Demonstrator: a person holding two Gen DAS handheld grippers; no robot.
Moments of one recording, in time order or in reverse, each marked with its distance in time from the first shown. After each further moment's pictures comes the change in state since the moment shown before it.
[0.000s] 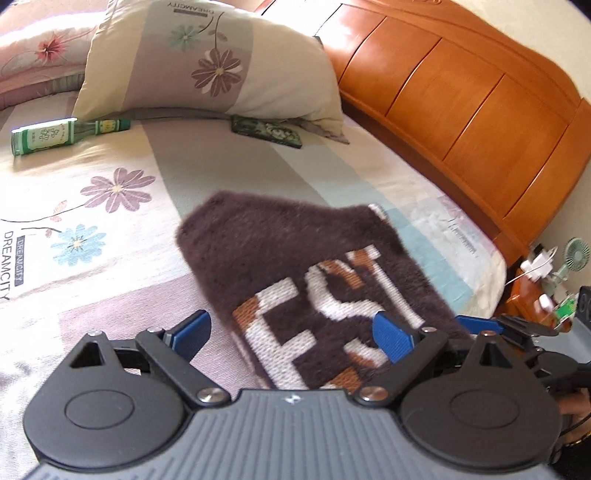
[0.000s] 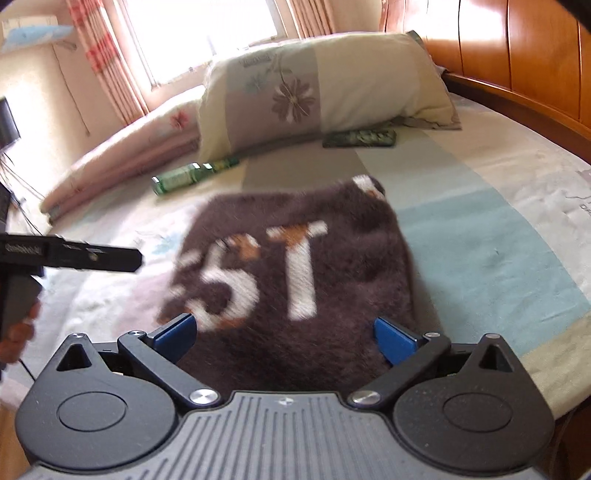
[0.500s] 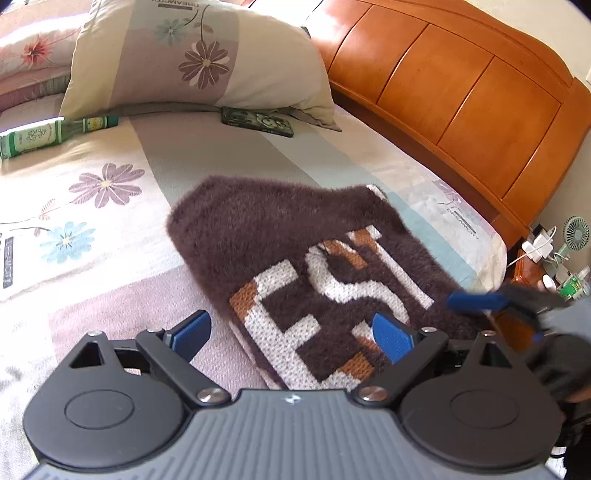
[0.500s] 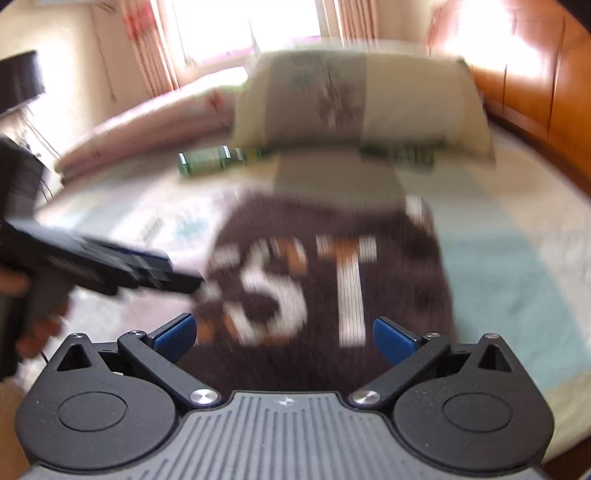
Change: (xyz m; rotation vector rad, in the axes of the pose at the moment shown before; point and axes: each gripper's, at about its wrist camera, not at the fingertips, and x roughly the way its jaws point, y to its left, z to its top) left arm 0.010 0.003 -0.014 0.034 0.012 -0.032; right arm 0.020 0.036 0.004 -0.120 0.072 0.000
